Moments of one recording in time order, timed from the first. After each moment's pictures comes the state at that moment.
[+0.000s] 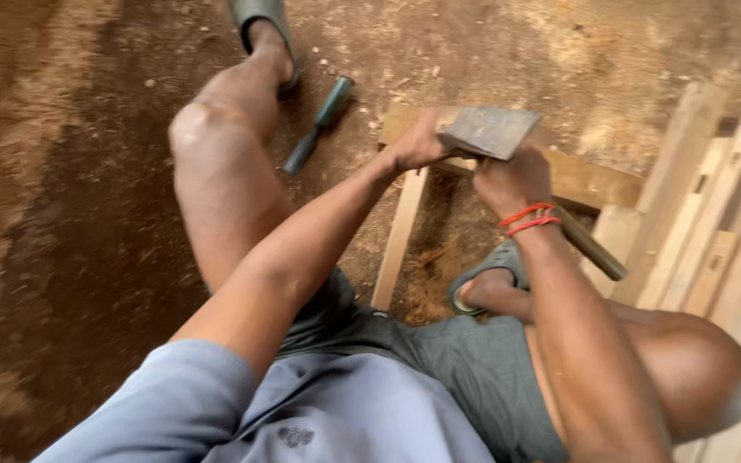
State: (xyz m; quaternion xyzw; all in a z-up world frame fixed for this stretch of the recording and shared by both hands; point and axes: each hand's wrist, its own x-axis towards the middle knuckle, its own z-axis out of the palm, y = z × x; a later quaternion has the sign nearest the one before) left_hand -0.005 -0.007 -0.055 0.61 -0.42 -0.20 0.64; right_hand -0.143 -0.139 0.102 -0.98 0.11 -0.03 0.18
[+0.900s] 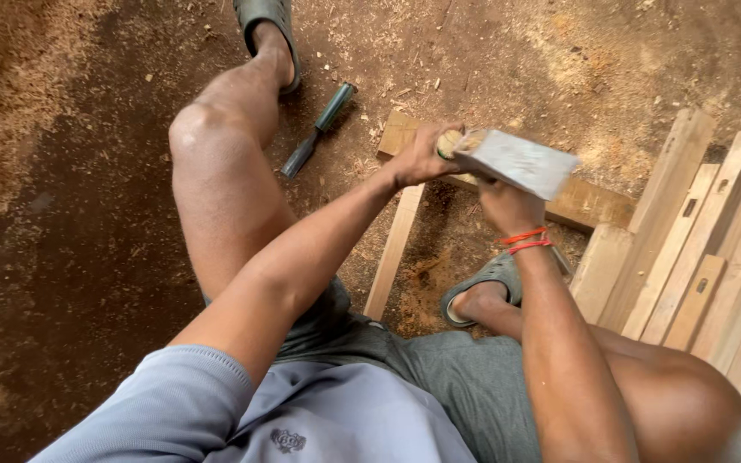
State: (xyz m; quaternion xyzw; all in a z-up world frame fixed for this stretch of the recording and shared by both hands) left_hand -0.003 -0.027 -0.059 0.68 -0.35 -0.19 0.61; right_hand -0.144 -0.184 0.040 -0.97 0.03 -0.13 0.20
